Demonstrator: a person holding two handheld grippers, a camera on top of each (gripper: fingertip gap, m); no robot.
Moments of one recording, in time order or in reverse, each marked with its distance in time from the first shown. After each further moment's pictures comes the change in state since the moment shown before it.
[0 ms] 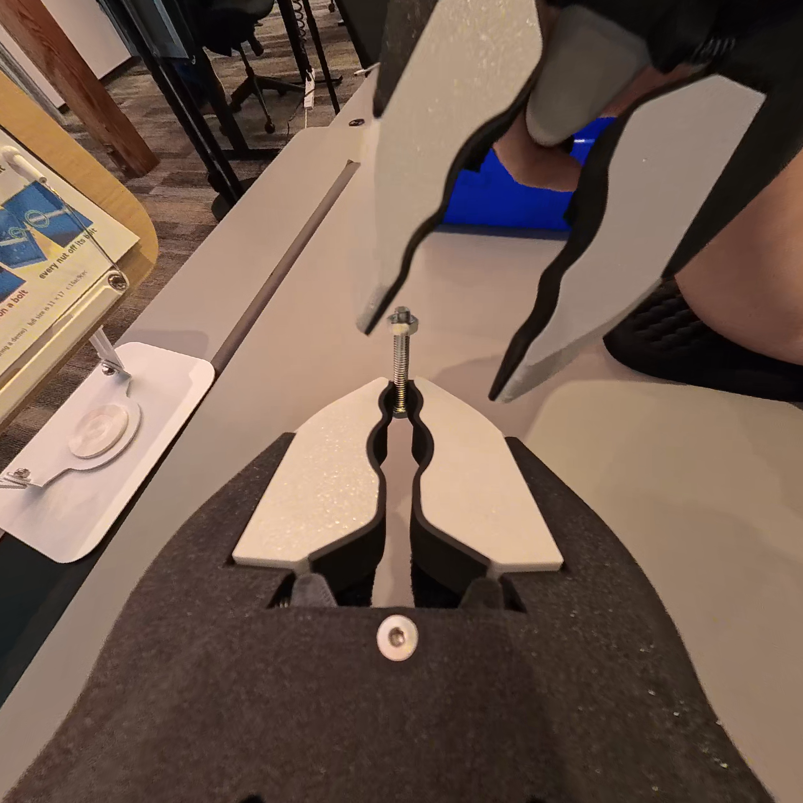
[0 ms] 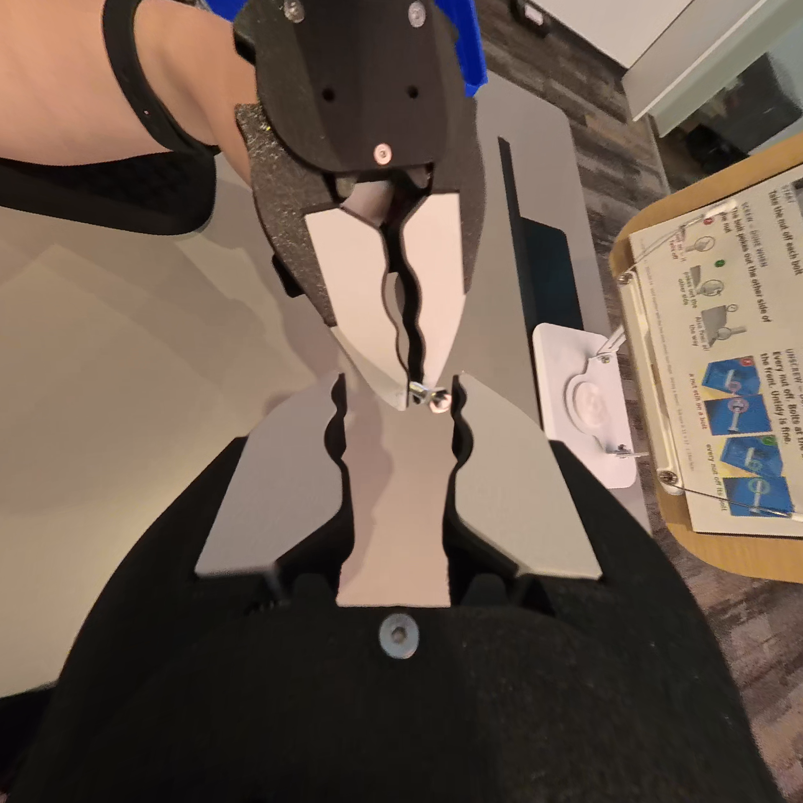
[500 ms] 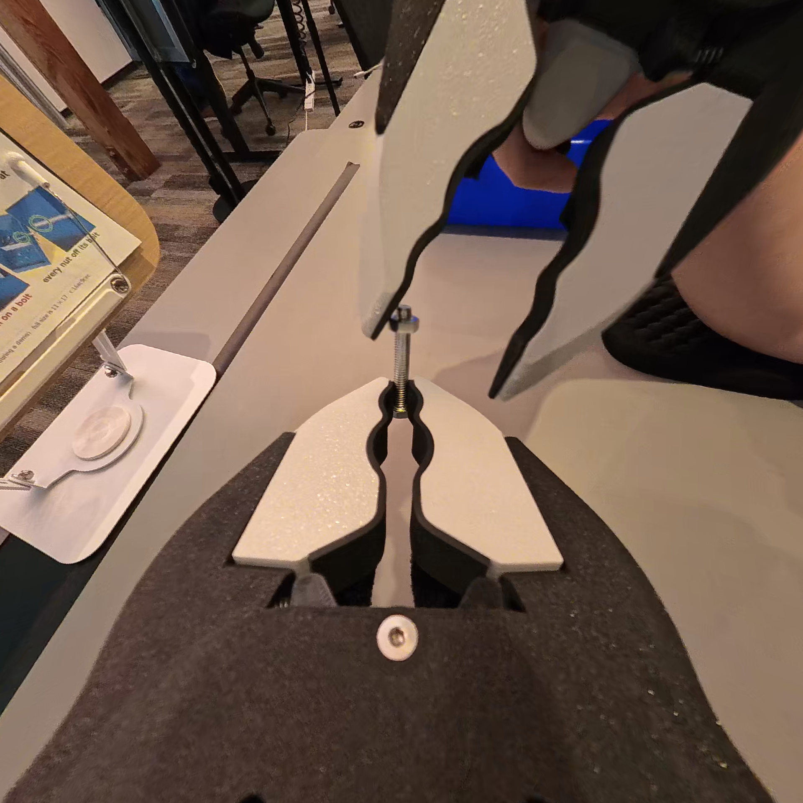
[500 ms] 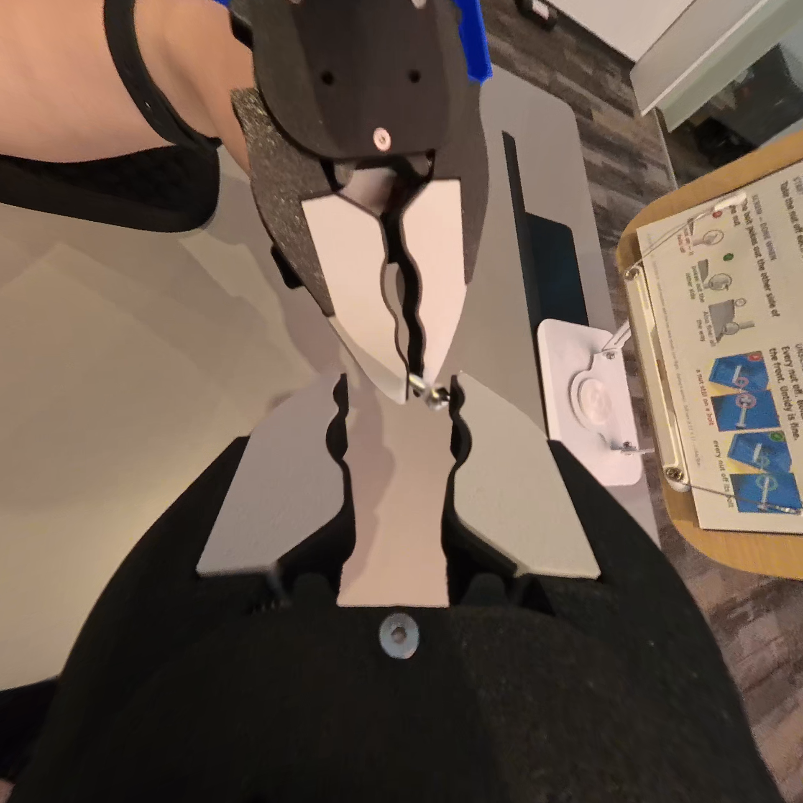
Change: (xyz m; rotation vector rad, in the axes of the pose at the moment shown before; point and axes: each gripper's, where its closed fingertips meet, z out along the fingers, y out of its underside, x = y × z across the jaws) left arm 0.001 -0.001 -0.001 0.002 0.001 0.006; right arm 0.000 0.003 -0.001 -0.006 -0.010 0.009
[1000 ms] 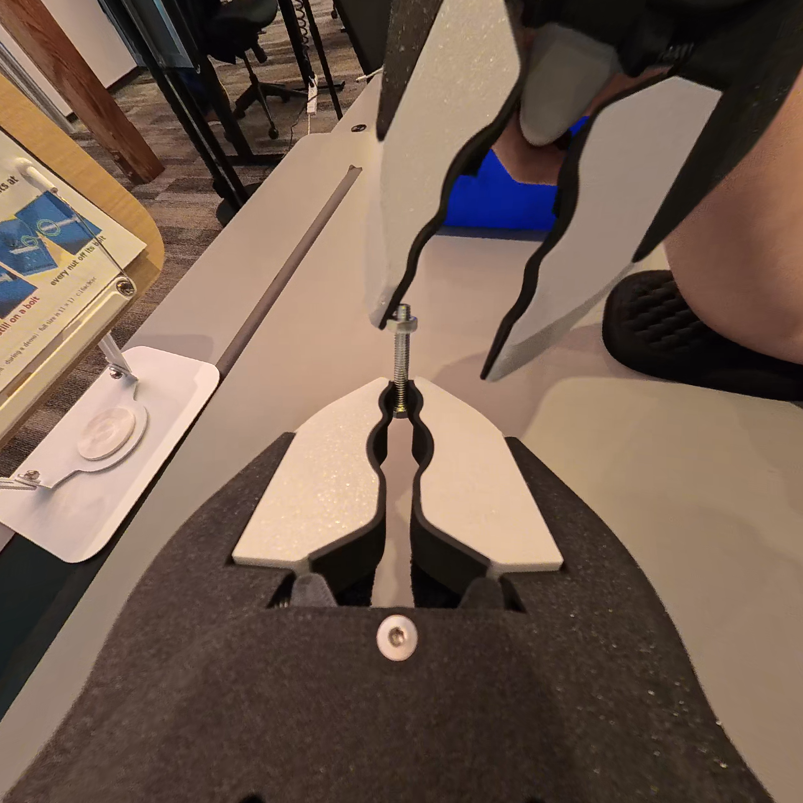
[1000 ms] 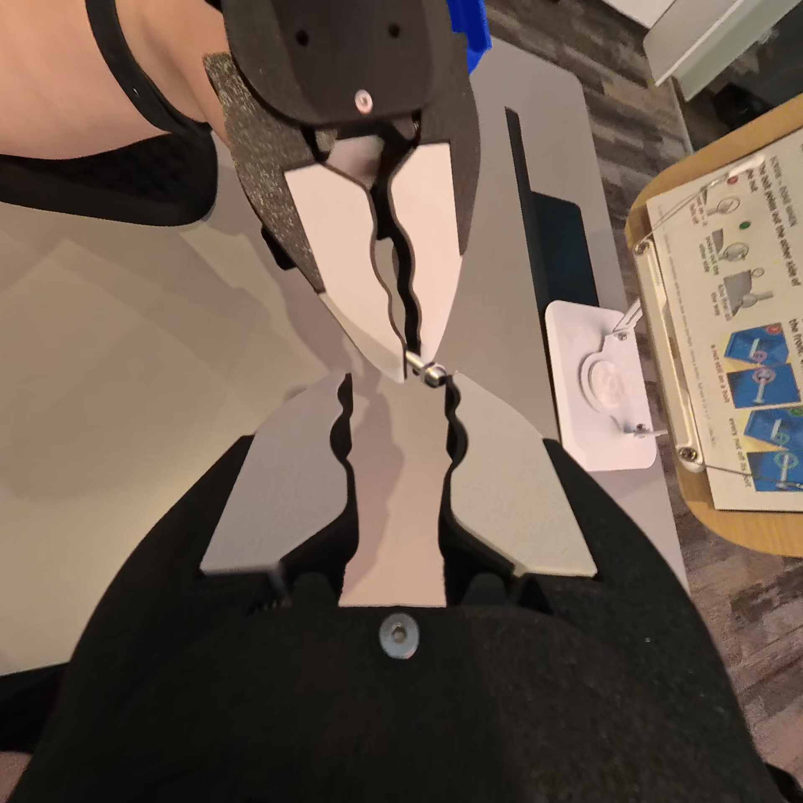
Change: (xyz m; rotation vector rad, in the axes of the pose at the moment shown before) left arm 0.000 -0.001 -0.001 0.005 -0.005 0.002; right arm 0.002 0.008 -0.004 -0.023 -0.015 0.042
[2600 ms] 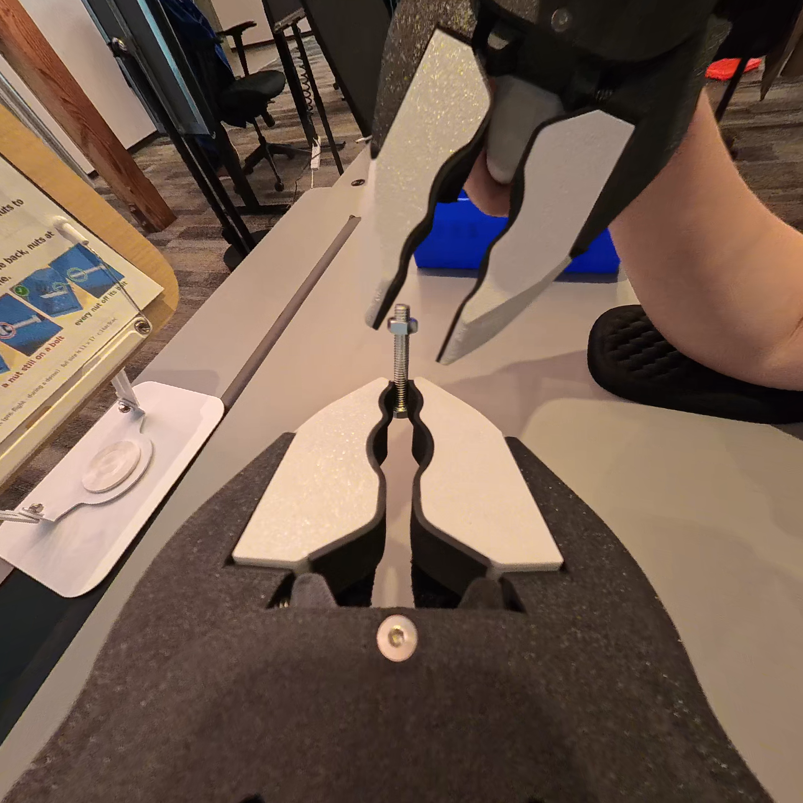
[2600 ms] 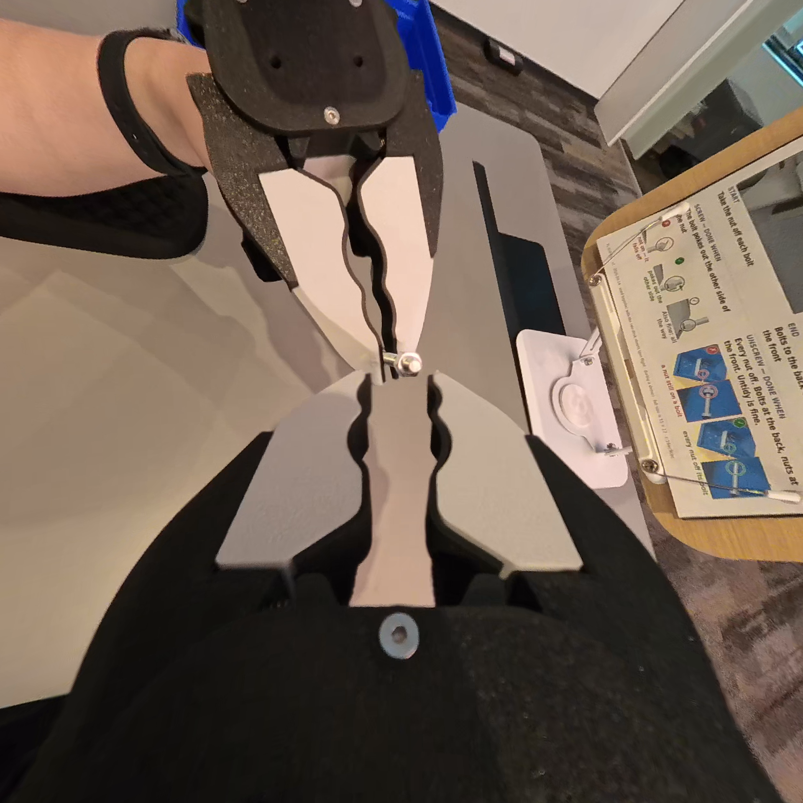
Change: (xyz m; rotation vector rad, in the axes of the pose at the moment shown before) left arm 0.003 -0.017 -0.009 0.100 0.010 0.011; right arm 0.011 -0.011 -0.011 0.100 0.047 -0.013
